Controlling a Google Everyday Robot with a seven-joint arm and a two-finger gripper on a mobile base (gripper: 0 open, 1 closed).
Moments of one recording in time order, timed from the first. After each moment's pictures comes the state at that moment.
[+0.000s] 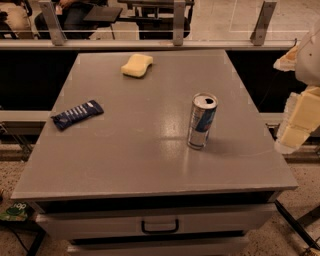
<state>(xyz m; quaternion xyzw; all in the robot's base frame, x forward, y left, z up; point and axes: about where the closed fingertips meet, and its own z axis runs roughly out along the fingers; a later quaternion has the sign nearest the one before) 0.438 -0.217 0.976 -0.60 0.78 -0.03 0.16</state>
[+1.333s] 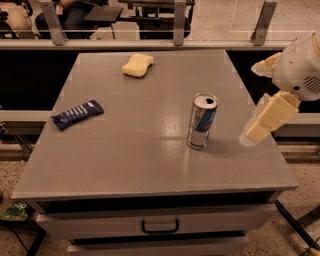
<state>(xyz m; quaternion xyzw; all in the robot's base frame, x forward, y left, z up) 0.470 -0.180 0.954 -0.57 0.77 0.06 0.27</state>
